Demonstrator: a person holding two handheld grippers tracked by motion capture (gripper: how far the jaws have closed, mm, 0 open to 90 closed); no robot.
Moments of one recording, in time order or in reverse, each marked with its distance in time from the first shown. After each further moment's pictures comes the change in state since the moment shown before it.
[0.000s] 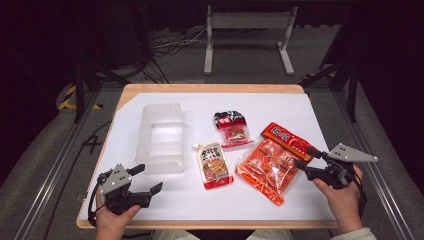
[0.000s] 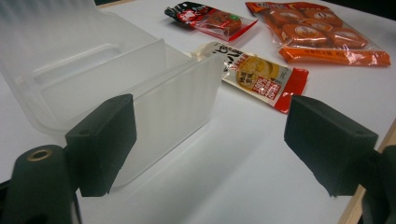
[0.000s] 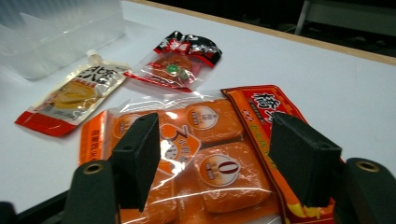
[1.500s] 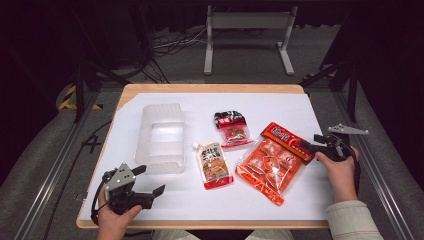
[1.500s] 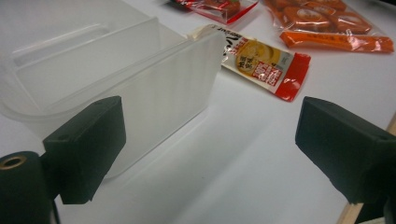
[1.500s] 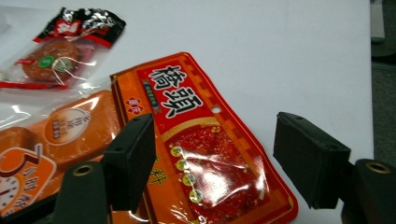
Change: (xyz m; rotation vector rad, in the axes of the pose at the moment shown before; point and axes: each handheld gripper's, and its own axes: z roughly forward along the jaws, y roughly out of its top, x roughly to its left) left arm 0.002 -0.003 0.011 0.062 -0.014 0.002; right arm -0.088 -0.015 0.056 0.119 -0.119 0.211
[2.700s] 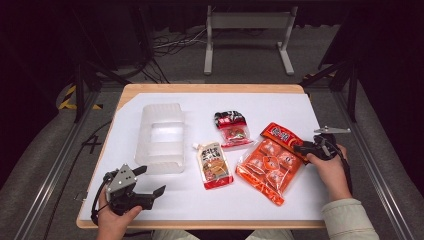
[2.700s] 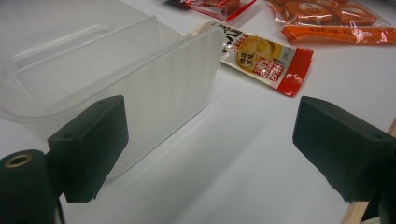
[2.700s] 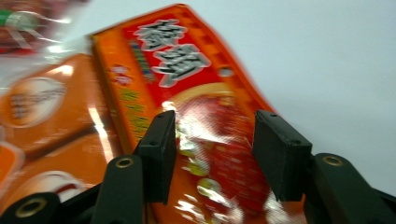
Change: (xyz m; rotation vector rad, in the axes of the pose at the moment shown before) left arm -0.001 -0.002 -0.001 -0.002 0.008 0.035; right arm 0.010 -0.006 0.026 0.148 -0.053 0.017
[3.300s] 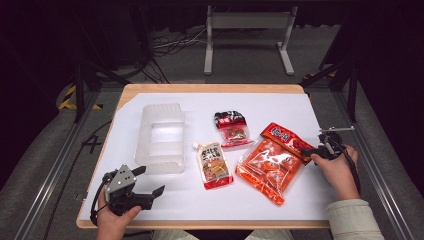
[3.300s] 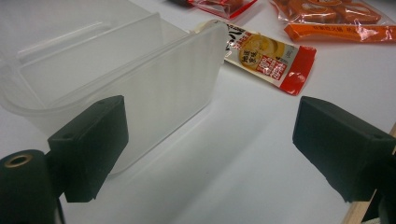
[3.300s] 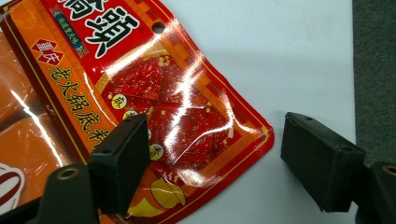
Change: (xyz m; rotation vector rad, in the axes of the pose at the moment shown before) left arm 0.000 0.000 0.000 0.007 0.005 -0.005; right arm -0.006 0.002 -0.008 0.164 -0.137 0.120
